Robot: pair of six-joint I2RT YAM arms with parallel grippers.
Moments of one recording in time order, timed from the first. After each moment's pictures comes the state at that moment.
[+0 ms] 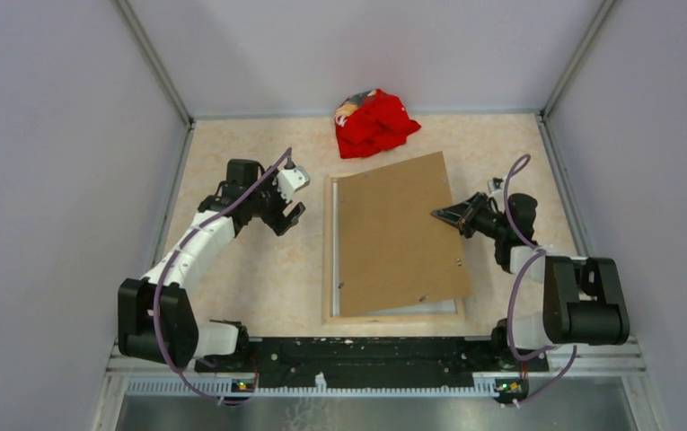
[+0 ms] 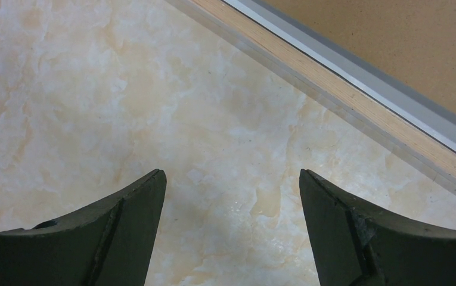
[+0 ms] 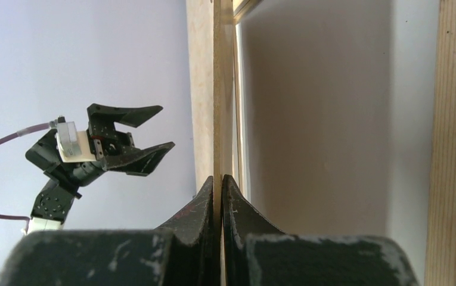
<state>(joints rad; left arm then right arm) -0.19 1.31 0.94 -0.42 0.41 0.66 -0.05 1.38 0.41 0.64 -0.83 1.10</state>
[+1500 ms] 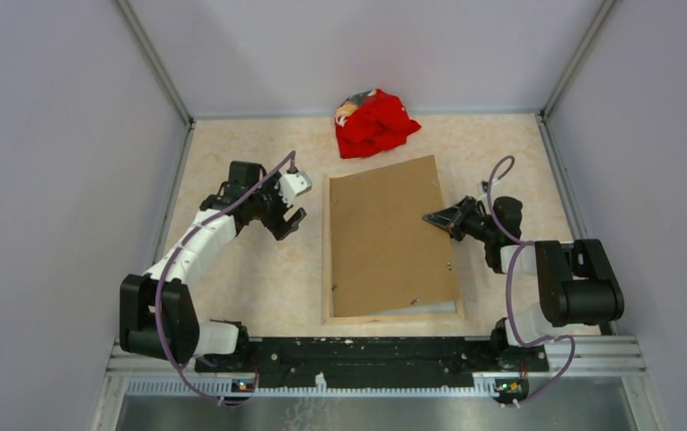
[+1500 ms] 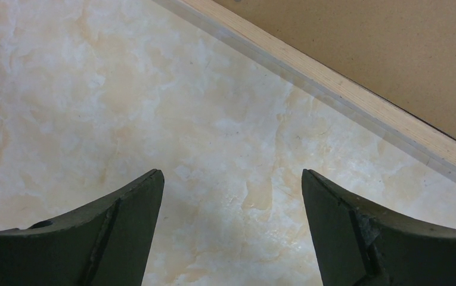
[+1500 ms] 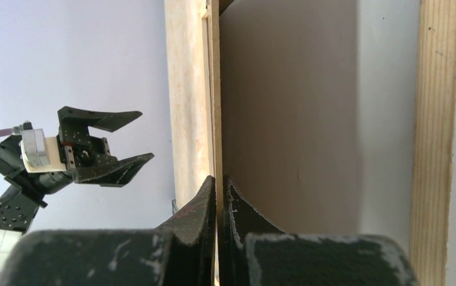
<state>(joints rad) -0.19 1.33 0.94 -0.47 0.43 0.70 0.04 1.51 0.39 0.77 -0.74 1.06</state>
